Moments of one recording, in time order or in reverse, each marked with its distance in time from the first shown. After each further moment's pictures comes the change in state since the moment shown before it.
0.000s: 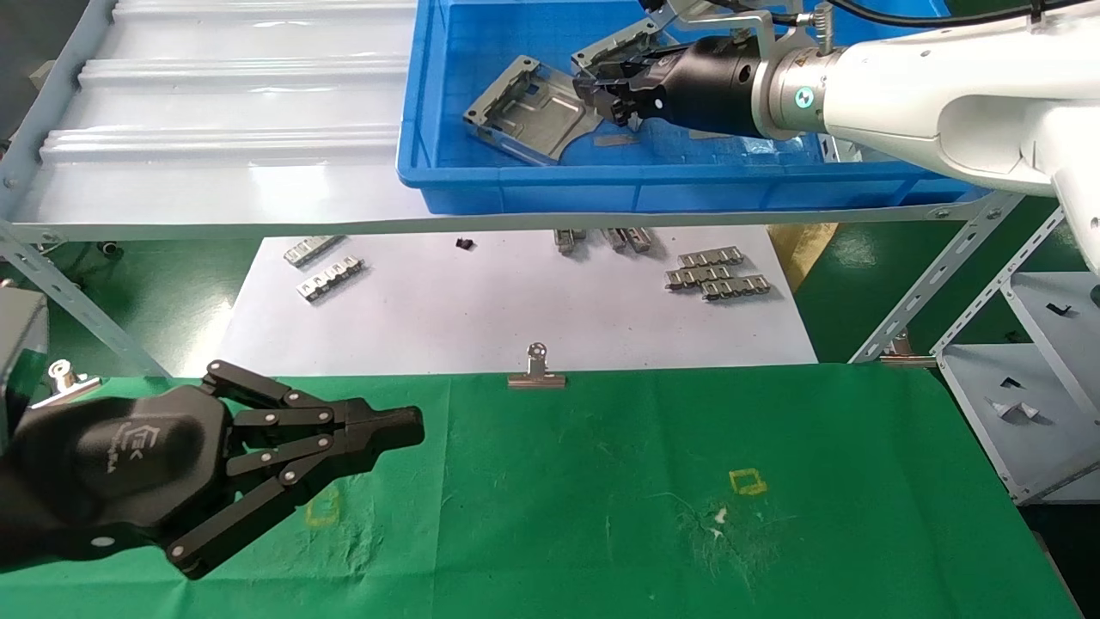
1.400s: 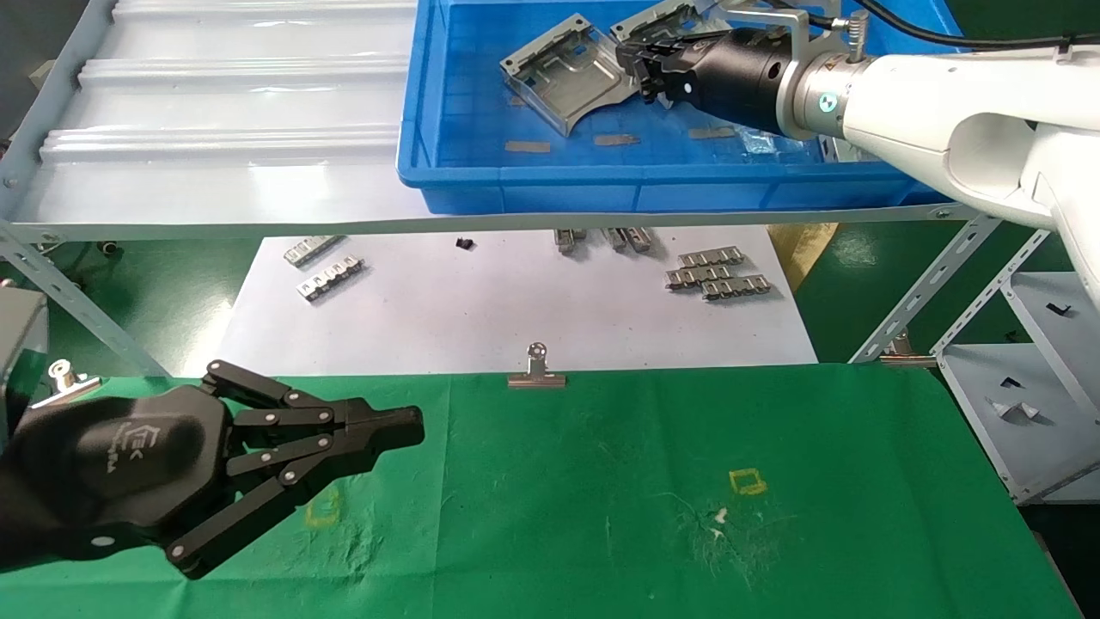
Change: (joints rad) left arm 0.000 0.000 0.000 0.000 0.000 0.000 0.000; right arm -0.030 0.019 0.028 -0.045 0.165 0.101 -0.129
